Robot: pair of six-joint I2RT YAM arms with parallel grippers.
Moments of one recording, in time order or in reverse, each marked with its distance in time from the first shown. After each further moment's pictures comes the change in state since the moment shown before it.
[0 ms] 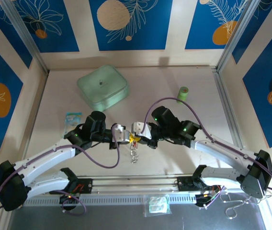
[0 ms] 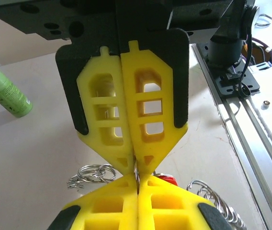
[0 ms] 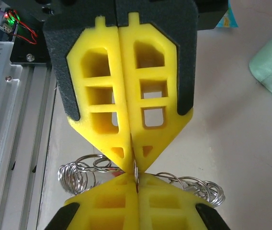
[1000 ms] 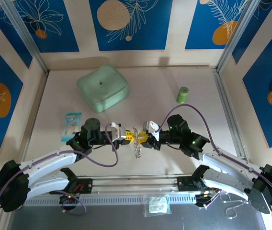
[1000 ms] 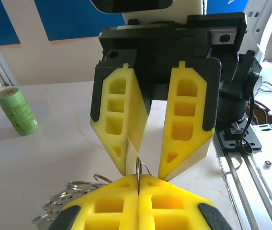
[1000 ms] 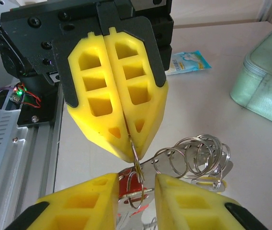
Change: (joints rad) left arm -0.002 -0.016 -0.202 0.487 0.021 -0.349; right arm -0.093 -0.192 -0.334 0.461 -0.139 0.264
